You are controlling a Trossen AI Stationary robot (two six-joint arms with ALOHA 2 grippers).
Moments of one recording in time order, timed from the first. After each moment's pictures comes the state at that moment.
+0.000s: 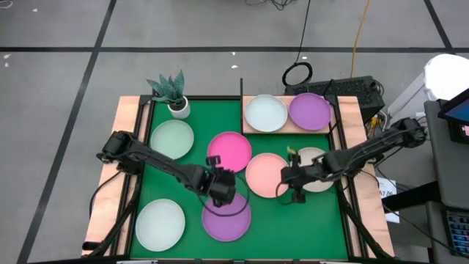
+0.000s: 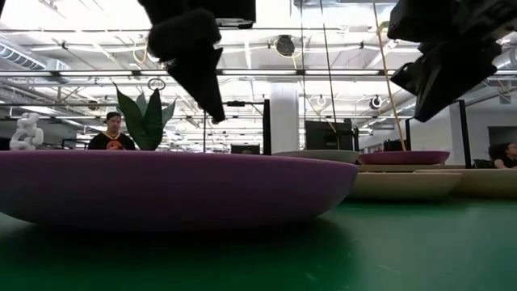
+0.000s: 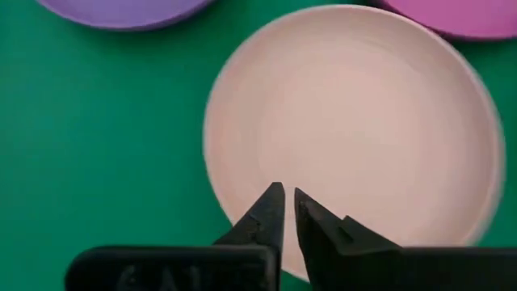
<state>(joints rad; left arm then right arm) -0.35 1.86 1.42 -0.83 -0.46 -0.38 0.35 1.19 0.70 -0.51 0.13 0.33</state>
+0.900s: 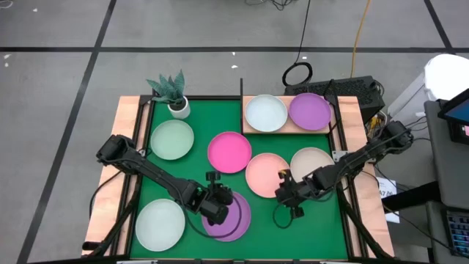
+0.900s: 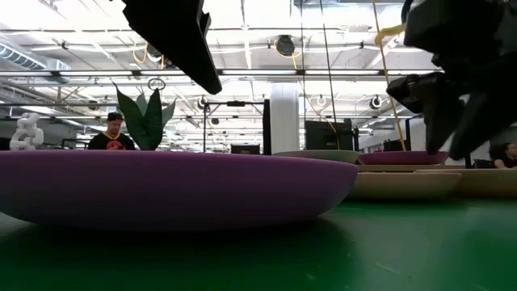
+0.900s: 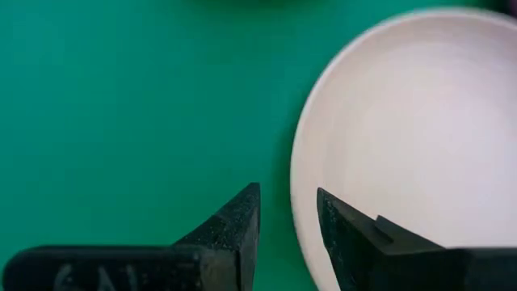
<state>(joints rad) -0.49 1.85 1.42 -0.74 -0.46 -0.40 0.50 1.41 0.70 -0.34 0.16 0.20</state>
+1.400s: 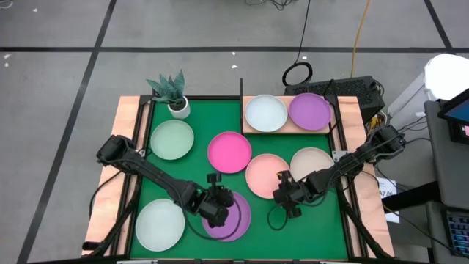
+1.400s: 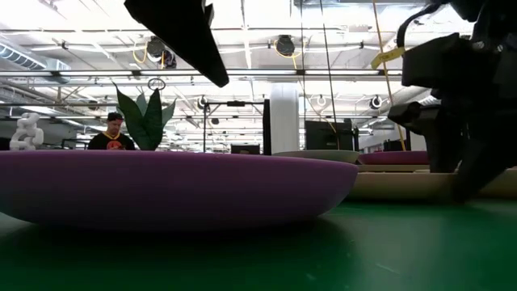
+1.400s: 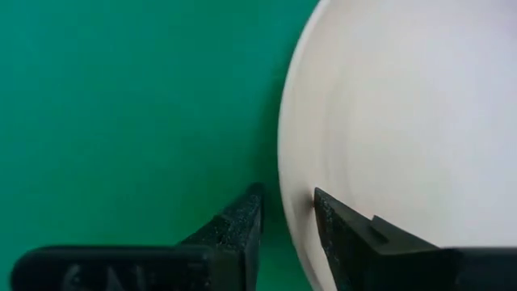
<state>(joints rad) -0.50 1.85 1.42 -0.69 -0.46 -0.40 0.50 1.53 0.70 -0.34 0.19 0.23</state>
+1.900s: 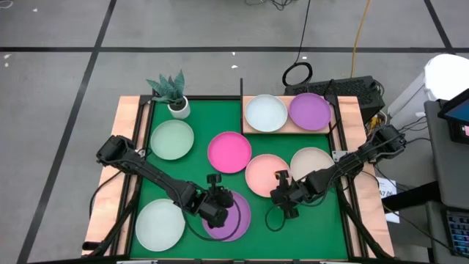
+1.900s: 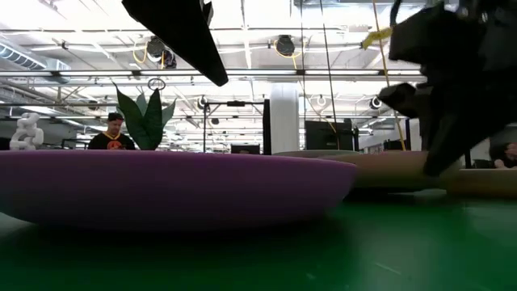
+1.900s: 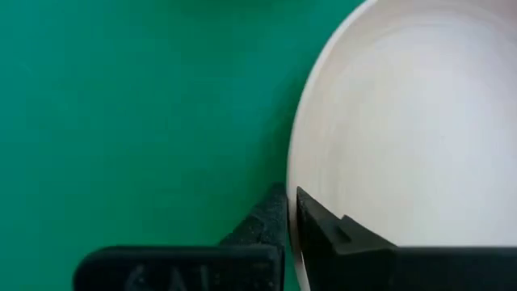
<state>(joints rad) -0.51 1.85 1.42 -0.69 -0.46 -0.40 0.50 1.53 0.79 -0.40 0.19 0.24</state>
